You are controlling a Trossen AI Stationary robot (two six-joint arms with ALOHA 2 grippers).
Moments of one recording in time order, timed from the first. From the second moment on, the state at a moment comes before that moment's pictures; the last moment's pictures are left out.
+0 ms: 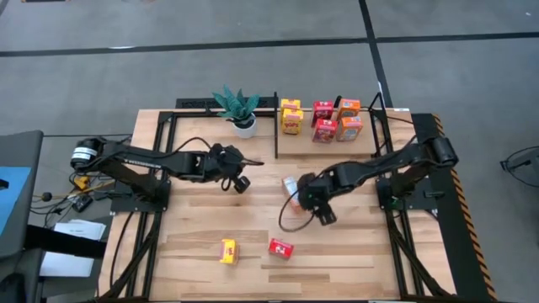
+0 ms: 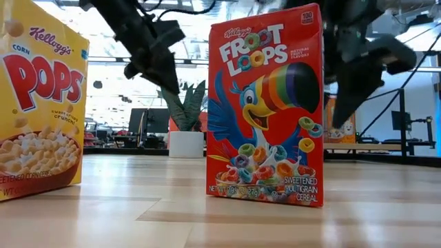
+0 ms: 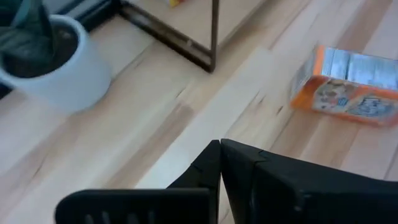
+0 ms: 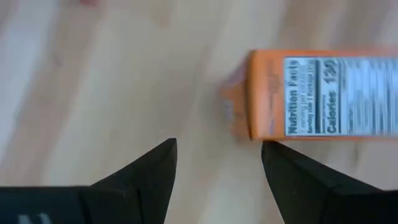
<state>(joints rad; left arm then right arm) -0.01 1.35 0.88 -0.31 -0.50 -0.48 0.14 1.57 0.98 -0.58 -0.08 -0.20</state>
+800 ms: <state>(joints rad) -0.26 1.15 0.88 -0.83 -0.75 -0.90 0.11 1.84 1.35 -0.64 -0.09 -0.86</state>
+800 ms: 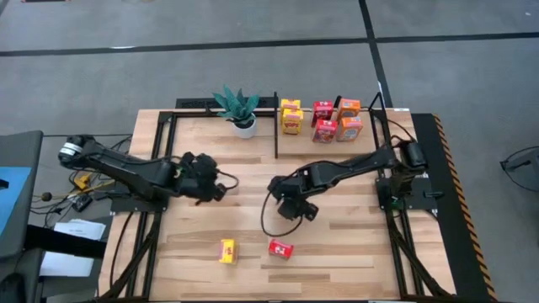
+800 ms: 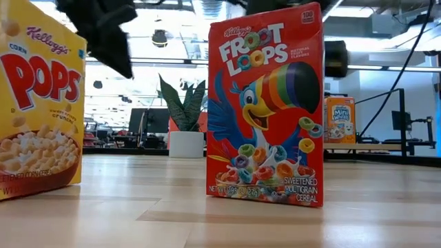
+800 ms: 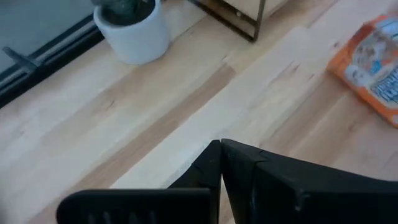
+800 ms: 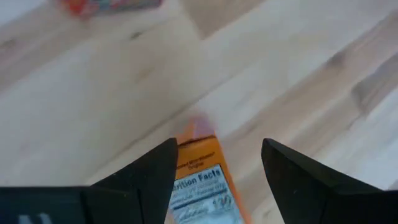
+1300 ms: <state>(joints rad) -0.38 0.99 0.88 -1.07 -0.92 -1.16 0.11 1.79 1.44 -0.77 -0.14 -0.84</state>
